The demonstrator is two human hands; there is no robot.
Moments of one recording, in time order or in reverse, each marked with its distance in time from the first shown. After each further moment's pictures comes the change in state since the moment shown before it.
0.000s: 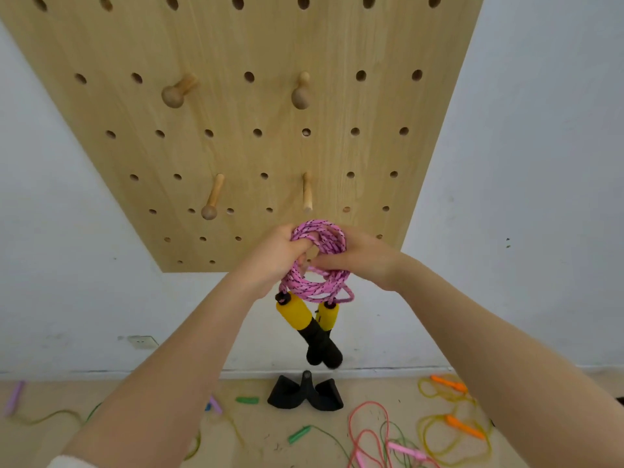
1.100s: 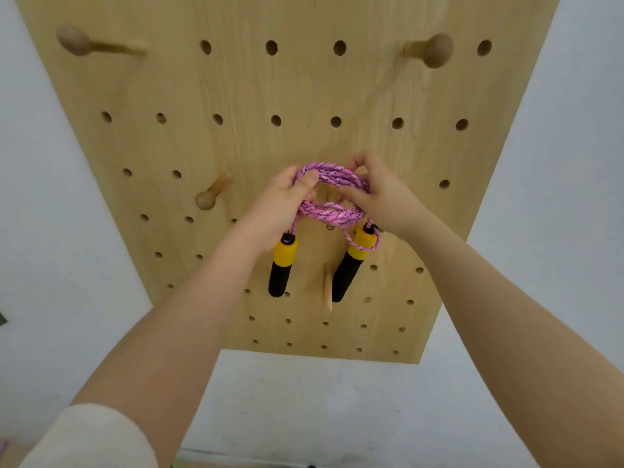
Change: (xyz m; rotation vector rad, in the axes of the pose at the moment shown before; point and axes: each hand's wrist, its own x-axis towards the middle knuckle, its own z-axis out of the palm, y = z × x) left_hand 0.100 0.111 -0.085 -0.179 0.190 0.347; right_hand 0.080 -0.138 -0.092 -0.407 0.398 -0.365
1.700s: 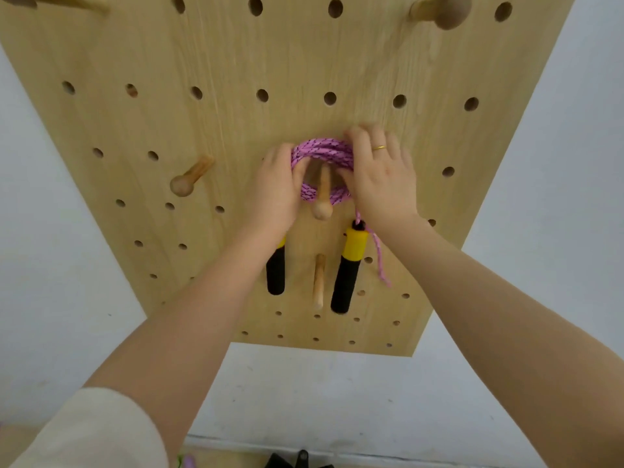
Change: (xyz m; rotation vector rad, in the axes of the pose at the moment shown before) left_hand 0.034 -0.031 0.021 0.614 0.412 0.292; right_hand 0.033 0.044 0.020 -0.917 0.568 -0.280
